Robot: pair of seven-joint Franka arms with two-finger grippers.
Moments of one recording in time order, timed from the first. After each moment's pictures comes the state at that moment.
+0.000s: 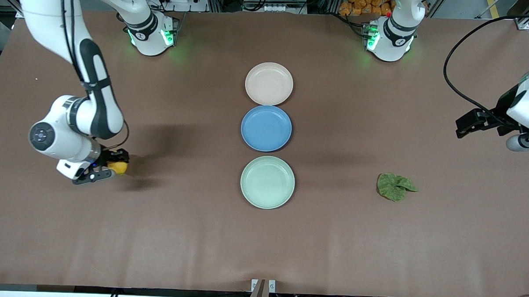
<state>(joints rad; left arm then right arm) 0.07 0.12 -0.20 -1.46 0.08 1.59 -0.18 0.32 0.50 -0.40 -1.98 0.27 2.34 -0.51</state>
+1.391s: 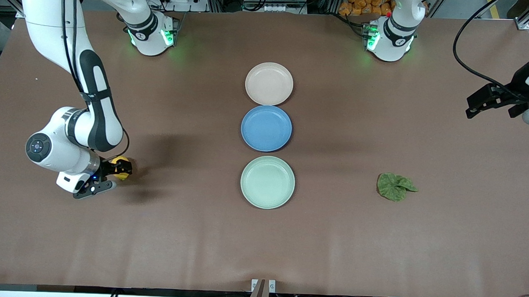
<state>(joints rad) 0.09 0.01 -0.18 -1.51 0.04 1.56 -0.12 0.31 0.58 -0.36 -1.84 0.34 2.32 -0.58</state>
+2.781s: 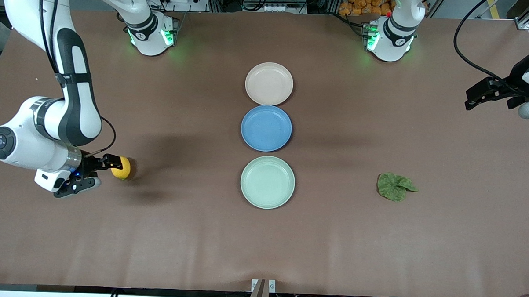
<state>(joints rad) 0.06 -0.01 -0.14 -1.53 0.04 1.50 -0.12 0.31 0.48 -0.39 -1.75 0.33 2.10 -0.56</state>
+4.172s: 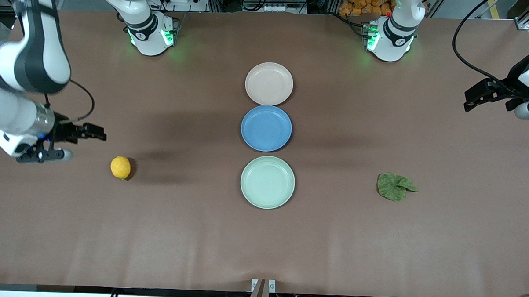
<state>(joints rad) 0.07 -0.03 -0.14 -1.59 0.04 1.55 -0.09 -0.01 0.15 -0.01 -1.80 0.09 1.82 -0.13</state>
